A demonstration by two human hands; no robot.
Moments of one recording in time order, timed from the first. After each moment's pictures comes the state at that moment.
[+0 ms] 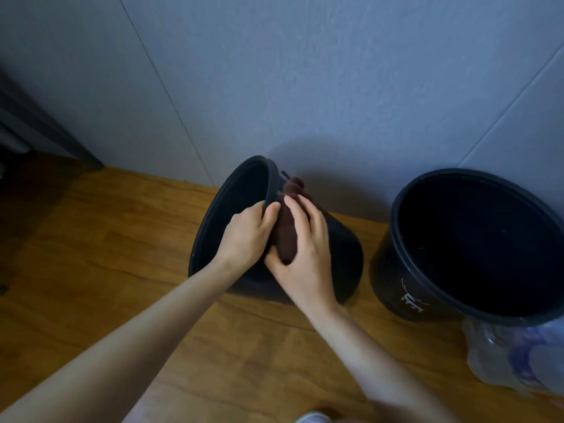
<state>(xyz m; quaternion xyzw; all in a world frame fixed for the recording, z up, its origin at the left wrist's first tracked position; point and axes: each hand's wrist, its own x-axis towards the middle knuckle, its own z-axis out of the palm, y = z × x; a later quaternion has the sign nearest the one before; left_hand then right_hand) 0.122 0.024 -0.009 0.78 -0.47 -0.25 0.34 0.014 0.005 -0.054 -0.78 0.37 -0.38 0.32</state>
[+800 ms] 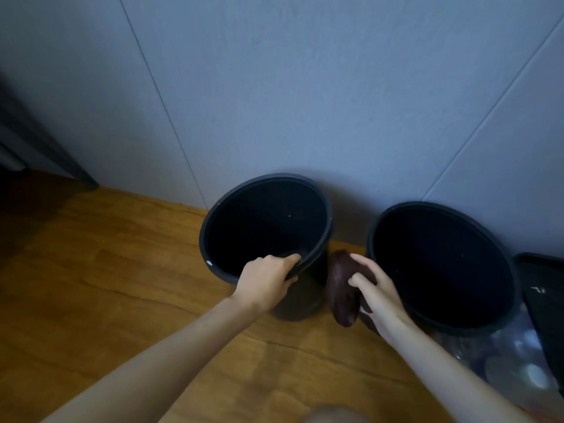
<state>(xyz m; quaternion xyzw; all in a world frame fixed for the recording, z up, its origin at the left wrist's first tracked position) 0.089 0.039 -0.016 0.73 -0.66 -0.13 0.09 -0.097 -0.035 -0.039 -0.48 0.56 -0.24 0.63</state>
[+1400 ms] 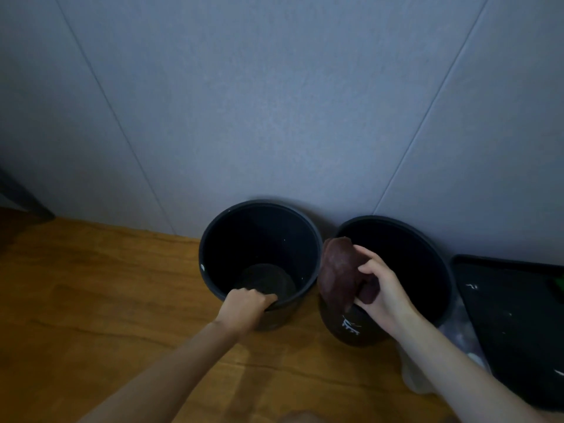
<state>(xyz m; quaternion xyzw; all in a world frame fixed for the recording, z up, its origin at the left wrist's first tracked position) 0.069 0.029 -0.039 0.68 -0.72 -0.07 -0.12 -0.142 -0.060 0.021 -0.30 0.47 -0.37 0.75</state>
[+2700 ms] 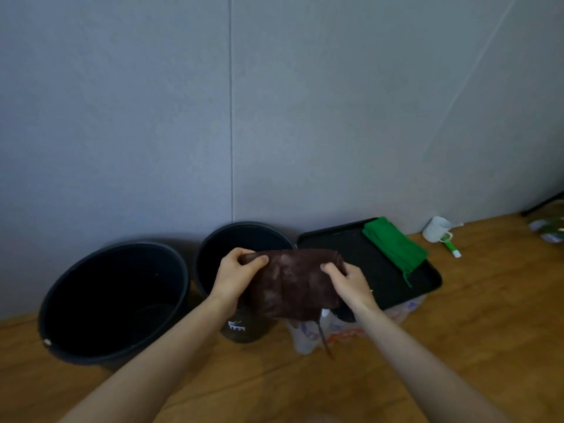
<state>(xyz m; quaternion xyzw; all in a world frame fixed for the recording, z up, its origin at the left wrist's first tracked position) -0.123 -0.033 0.065 0.60 -0.44 -0.51 0.44 -0.317 -0.011 0.075 -0.42 0.70 -0.39 0.42</state>
